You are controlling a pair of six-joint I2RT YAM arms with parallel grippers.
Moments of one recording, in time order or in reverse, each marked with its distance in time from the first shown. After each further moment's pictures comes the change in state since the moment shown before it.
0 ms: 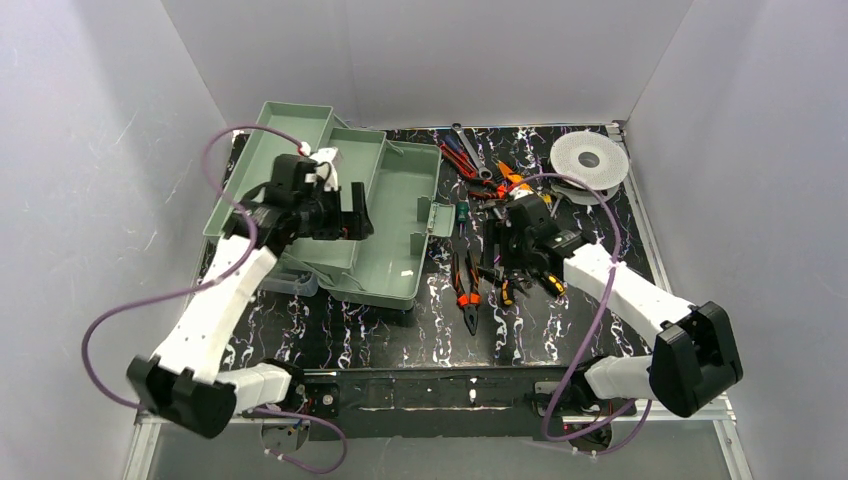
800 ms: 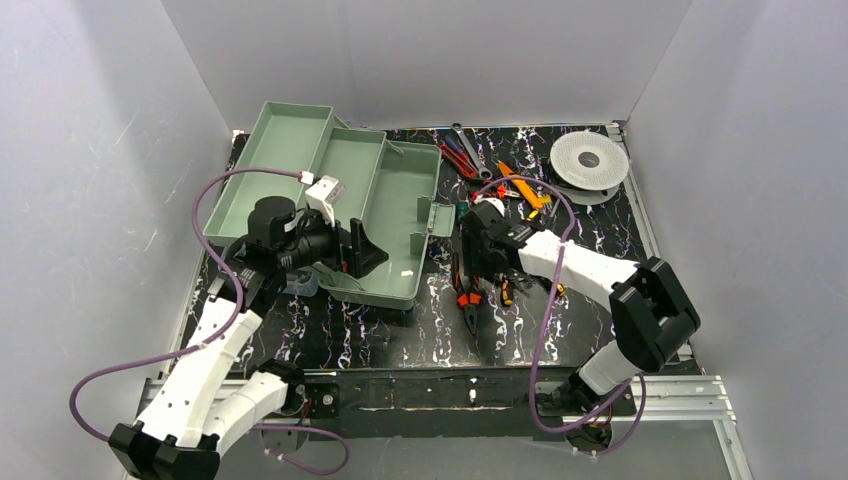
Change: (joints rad) left arm 0.000 -0.366 -0.329 0.352 0.363 0.079; right arm 0.202 0.245 0.098 -0.054 0.201 0.102
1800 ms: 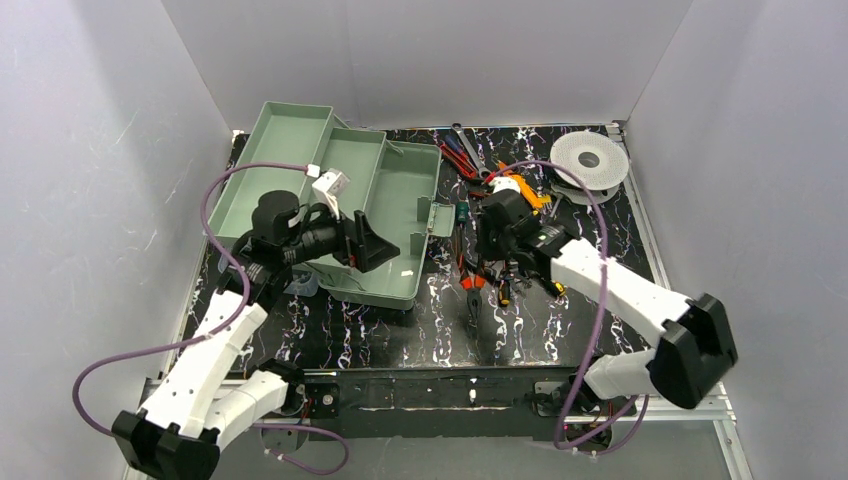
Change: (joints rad) left arm -0.014 0.014 -0.029 0.163 0.129 -0.114; right arm -0.014 -0.172 0.017 0.035 -0.009 -0.059
